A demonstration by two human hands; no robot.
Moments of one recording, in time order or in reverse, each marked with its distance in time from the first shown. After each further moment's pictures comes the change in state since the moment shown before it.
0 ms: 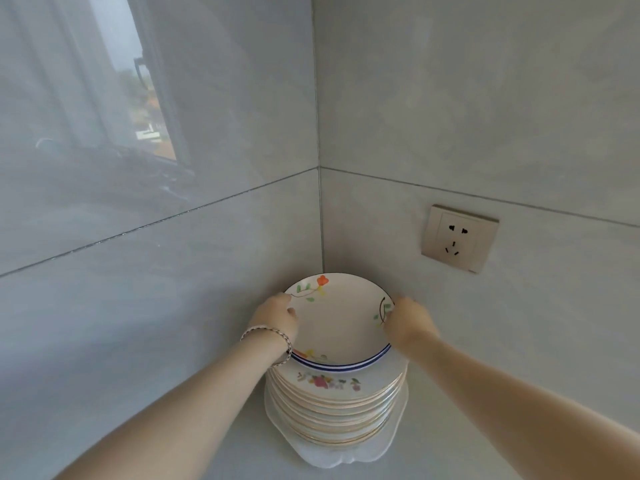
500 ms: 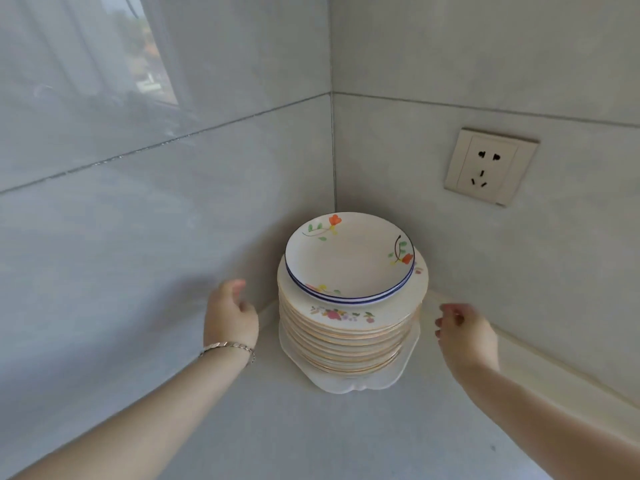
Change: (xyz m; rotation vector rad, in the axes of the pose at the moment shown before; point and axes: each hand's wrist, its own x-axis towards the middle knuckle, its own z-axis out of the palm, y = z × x) left_hand -0.055 -0.083 0.013 -0.315 0.359 -0.155; right_hand -0.051 0.090 0.051 0.500 0.241 0.198
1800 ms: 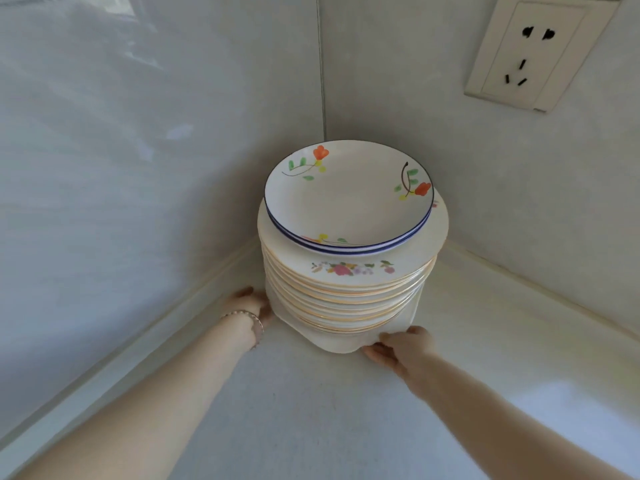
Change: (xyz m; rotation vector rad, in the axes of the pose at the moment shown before) left_hand -0.001 -0.061 0.084 -0.869 -0.219 -0.880; right_hand -0.035 0.062 0.063 0.599 -0.339 0.718
